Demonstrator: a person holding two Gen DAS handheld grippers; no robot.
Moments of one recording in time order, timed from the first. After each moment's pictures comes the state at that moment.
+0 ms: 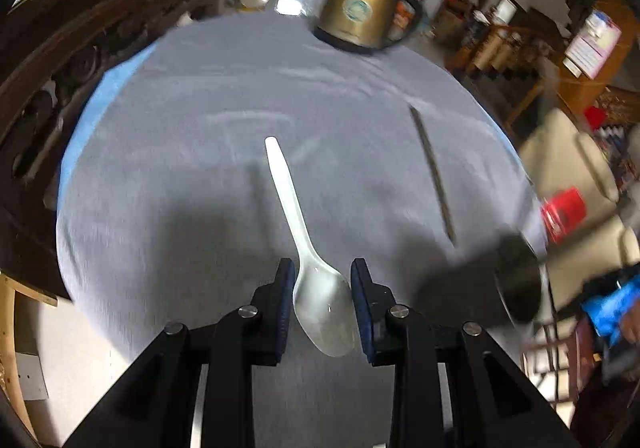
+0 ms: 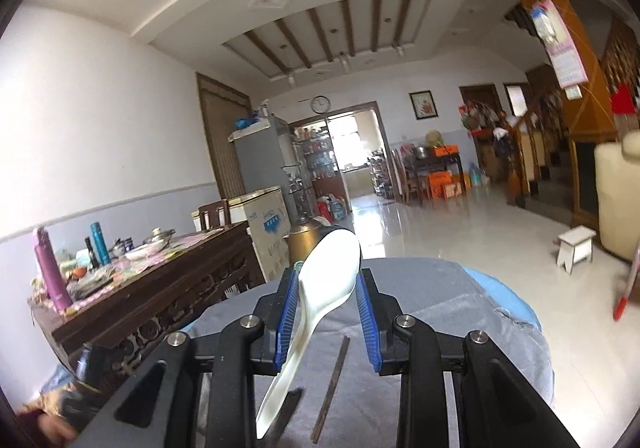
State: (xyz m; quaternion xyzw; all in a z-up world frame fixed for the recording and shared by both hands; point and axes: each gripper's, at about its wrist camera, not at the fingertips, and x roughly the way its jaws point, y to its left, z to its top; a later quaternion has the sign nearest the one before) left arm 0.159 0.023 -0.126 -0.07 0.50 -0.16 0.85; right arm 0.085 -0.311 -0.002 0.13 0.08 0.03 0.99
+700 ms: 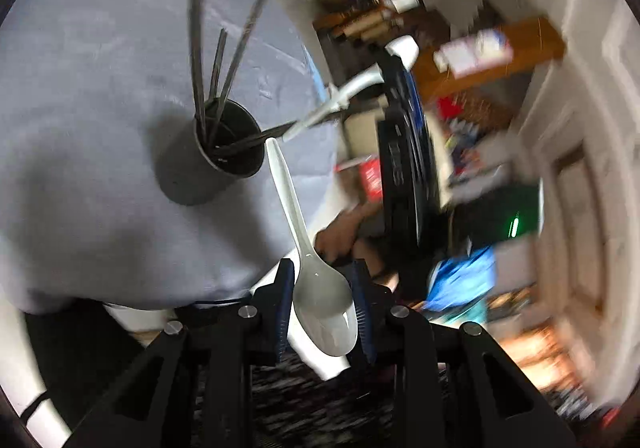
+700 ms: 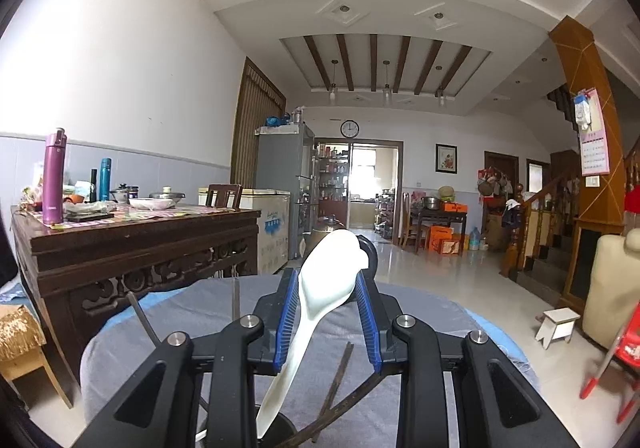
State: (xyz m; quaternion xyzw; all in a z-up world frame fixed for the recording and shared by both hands) left arm 0.069 -0.016 -0.075 -0.30 0.54 -0.41 0.67; right arm 0.076 -0.198 -0.041 -0.01 0.03 0.02 1.00
